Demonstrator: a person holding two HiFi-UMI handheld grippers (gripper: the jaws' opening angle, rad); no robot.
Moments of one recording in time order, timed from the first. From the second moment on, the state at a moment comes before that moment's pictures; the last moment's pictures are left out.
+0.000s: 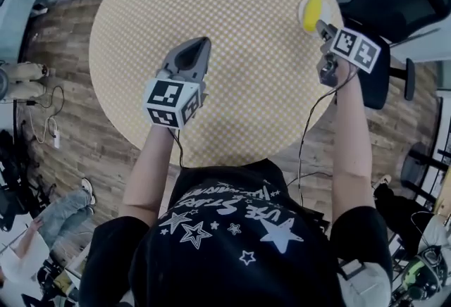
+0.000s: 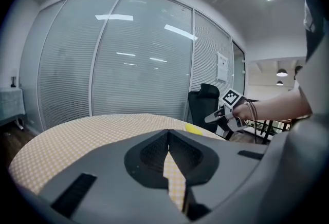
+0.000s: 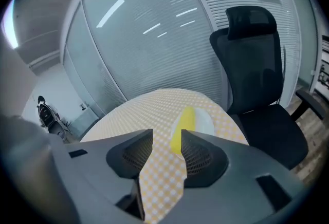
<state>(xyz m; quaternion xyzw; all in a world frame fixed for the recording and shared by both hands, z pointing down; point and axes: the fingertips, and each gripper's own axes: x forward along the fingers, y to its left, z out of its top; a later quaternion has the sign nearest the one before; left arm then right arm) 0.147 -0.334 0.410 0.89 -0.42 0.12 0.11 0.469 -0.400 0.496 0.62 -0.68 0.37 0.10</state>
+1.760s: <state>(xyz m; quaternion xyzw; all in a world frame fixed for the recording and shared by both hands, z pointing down) 0.152 -0.387 0.452 0.87 -0.44 0.16 0.15 0.491 -0.505 0.617 0.57 -0.53 0.55 0.31</state>
